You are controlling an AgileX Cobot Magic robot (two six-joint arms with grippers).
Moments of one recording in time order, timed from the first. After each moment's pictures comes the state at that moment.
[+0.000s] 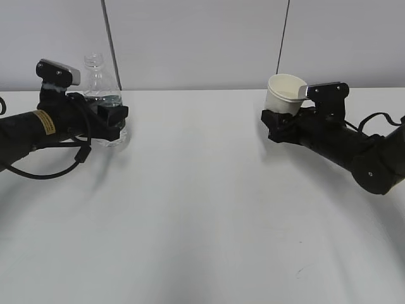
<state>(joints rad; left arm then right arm) -0.09 2.10 -1.03 0.73 -0.84 -0.36 0.06 2.22 -1.04 -0.38 -0.90 0.26</state>
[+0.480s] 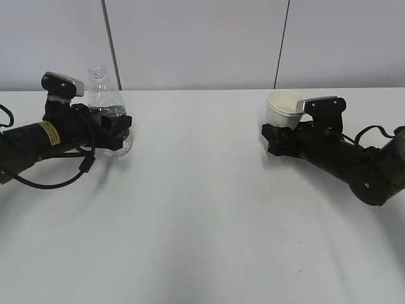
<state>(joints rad) -0.09 2.17 -1.03 0.72 -0.89 -0.36 0.06 2.27 -1.02 -0.35 -0.91 0.24</state>
